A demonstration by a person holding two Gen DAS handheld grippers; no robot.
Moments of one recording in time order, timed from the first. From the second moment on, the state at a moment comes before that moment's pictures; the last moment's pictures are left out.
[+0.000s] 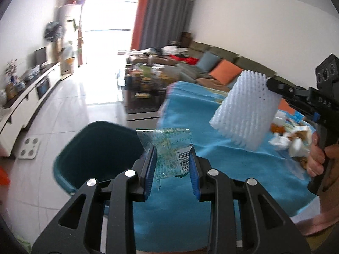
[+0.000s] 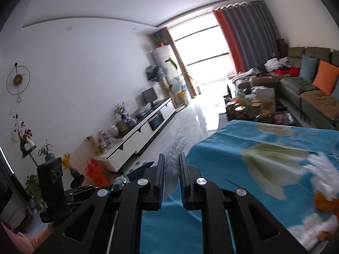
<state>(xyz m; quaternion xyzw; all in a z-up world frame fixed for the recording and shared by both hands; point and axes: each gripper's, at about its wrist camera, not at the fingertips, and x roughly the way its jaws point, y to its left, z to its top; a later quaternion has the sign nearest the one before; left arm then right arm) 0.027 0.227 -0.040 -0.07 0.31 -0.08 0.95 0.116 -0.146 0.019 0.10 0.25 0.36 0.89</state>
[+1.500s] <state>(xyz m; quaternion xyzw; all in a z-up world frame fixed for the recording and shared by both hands) 0.081 0.313 -0.088 -0.15 0.33 0.05 0.93 0.187 0.011 -0.048 0.03 0.41 0.37 0.83</state>
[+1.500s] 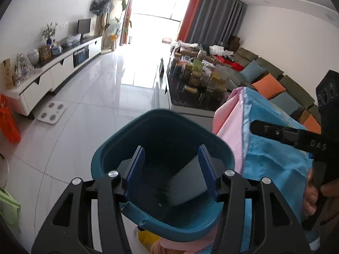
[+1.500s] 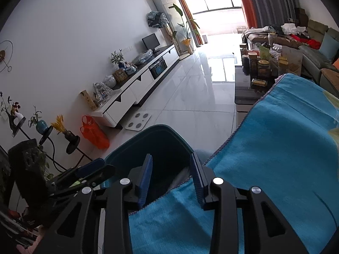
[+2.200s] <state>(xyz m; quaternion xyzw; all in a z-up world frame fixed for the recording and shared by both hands) 0.039 0.078 -0.042 -0.03 0.28 -0.21 0.94 0.090 -0.197 0.014 0.03 0.29 0.27 0.92</state>
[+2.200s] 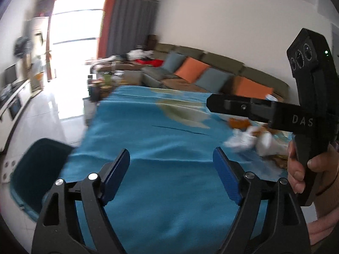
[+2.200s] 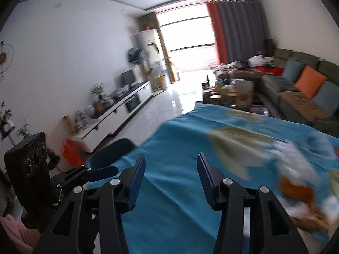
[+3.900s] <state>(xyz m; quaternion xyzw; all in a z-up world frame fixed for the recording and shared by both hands) 0.077 -0.074 -0.061 0.08 0.36 -0.30 0.88 0.040 -0.403 -0.019 0.06 0.29 0.02 0.96</state>
